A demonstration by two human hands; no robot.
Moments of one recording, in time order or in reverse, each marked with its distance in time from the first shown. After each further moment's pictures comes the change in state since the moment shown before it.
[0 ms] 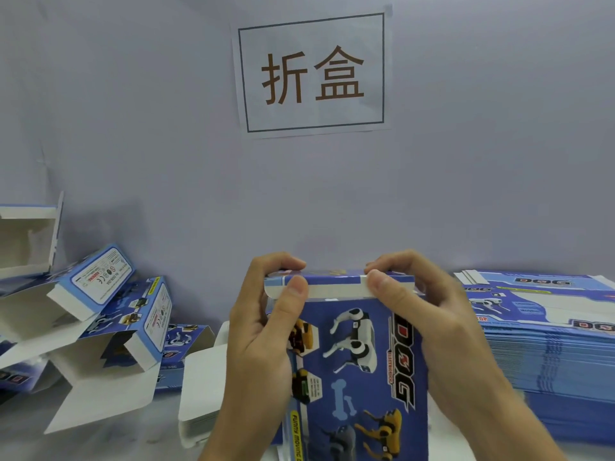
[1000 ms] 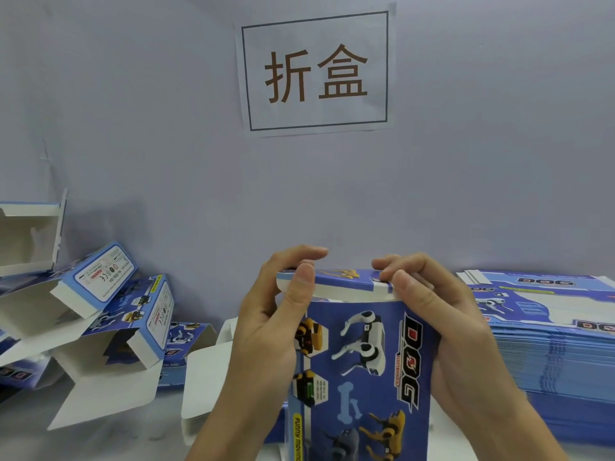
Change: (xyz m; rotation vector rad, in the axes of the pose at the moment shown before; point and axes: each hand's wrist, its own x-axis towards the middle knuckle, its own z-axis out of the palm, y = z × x) left_hand 0.011 0.001 -0.004 -0.020 -0.102 -0.091; right_hand -0.001 0.007 -0.007 0.183 -0.001 0.025
